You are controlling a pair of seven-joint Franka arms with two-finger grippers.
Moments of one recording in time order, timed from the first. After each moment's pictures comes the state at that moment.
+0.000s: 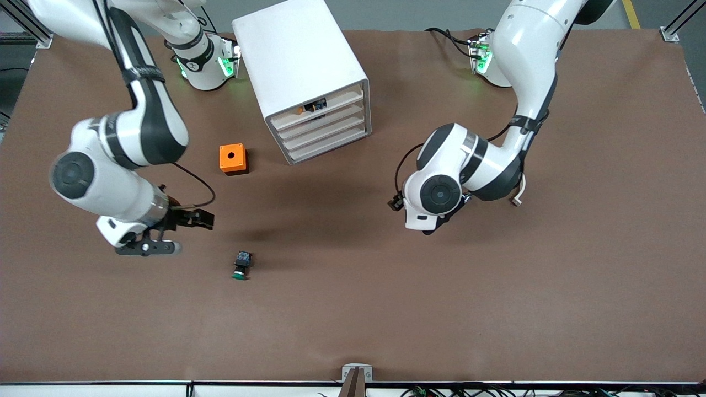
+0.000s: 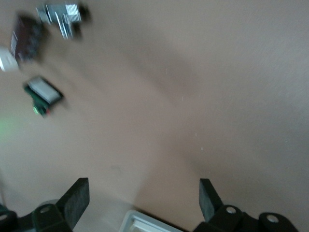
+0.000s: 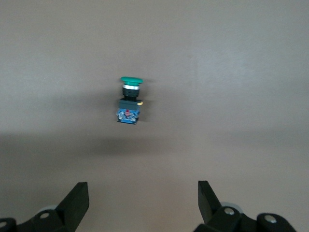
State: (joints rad) left arm -0.48 0.68 -0.14 -1.41 -0.20 1.73 -1.32; right arm 0.22 0.41 -0.01 -1.69 0.08 2.07 0.22
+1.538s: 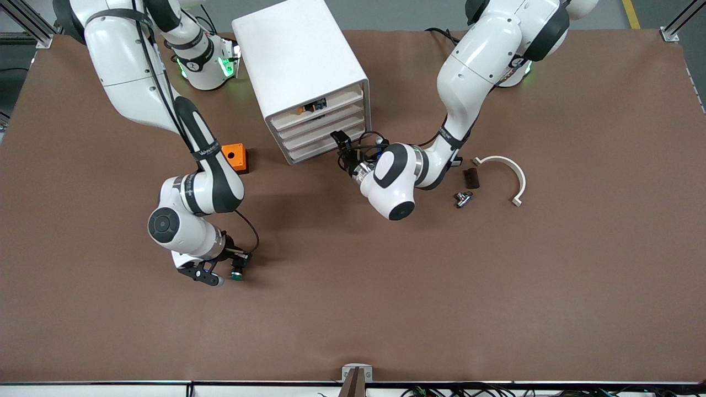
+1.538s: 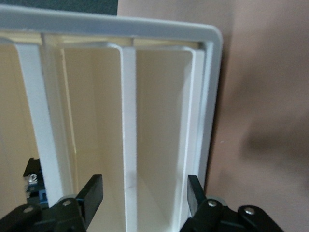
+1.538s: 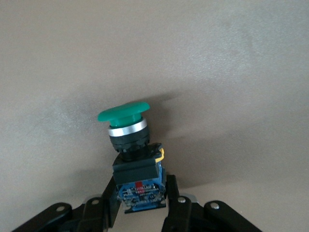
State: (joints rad) left arm -0.62 0.92 -0.14 -1.42 -0.97 1.73 -2.37; right arm 0.26 0.73 -0.02 -1.64 0.20 2.39 0.46
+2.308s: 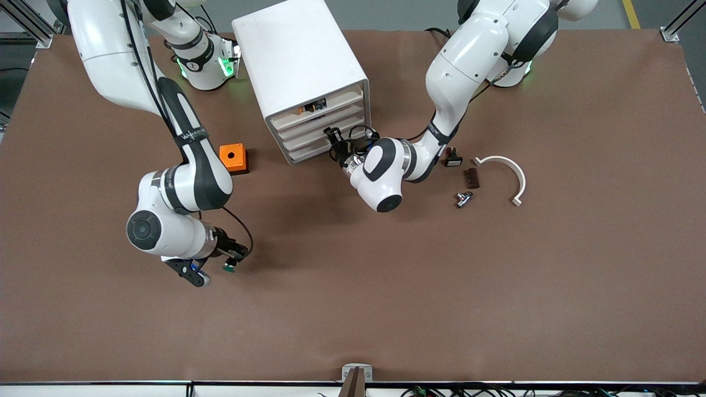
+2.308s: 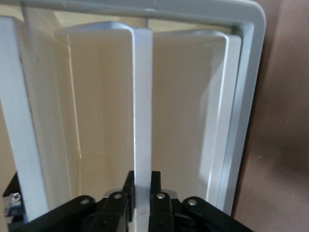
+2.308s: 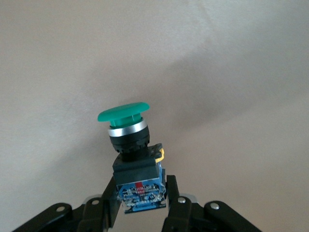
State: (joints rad) left arm -0.67 0.94 -0.14 -1.42 -1.02 1.72 -2.35; right arm 0.26 0.64 -0.02 -1.52 0.21 2.07 0.75
